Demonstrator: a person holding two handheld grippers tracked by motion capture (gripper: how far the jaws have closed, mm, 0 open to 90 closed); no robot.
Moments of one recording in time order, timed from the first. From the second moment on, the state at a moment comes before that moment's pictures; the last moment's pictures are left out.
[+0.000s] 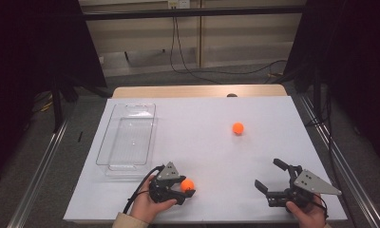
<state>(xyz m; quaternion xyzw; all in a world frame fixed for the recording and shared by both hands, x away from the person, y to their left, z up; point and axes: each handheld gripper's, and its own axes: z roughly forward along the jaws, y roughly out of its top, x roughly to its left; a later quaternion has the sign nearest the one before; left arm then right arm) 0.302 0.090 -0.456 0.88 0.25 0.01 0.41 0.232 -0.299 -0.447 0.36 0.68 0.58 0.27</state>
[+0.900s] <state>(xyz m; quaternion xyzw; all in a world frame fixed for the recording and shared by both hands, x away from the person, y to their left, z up) 0.300 0.087 -0.455 0.88 0.24 0.01 0.41 0.232 -0.299 -0.447 0.36 0.68 0.58 0.27</state>
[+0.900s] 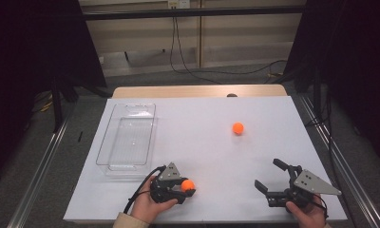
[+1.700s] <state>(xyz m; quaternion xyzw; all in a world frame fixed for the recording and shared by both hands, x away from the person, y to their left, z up) 0.300 0.091 -0.446 0.86 0.26 0.01 0.43 0.232 -0.299 -0.447 0.36 0.68 0.58 0.27</state>
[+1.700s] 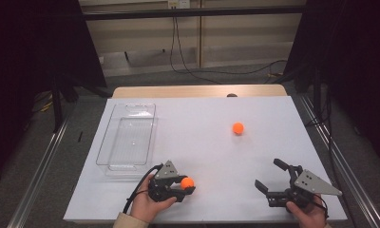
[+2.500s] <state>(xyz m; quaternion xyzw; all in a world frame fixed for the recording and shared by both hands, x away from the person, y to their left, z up) 0.310 0.093 -0.429 0.85 0.28 0.02 0.45 0.231 -0.299 -0.446 0.36 0.68 0.58 0.27</state>
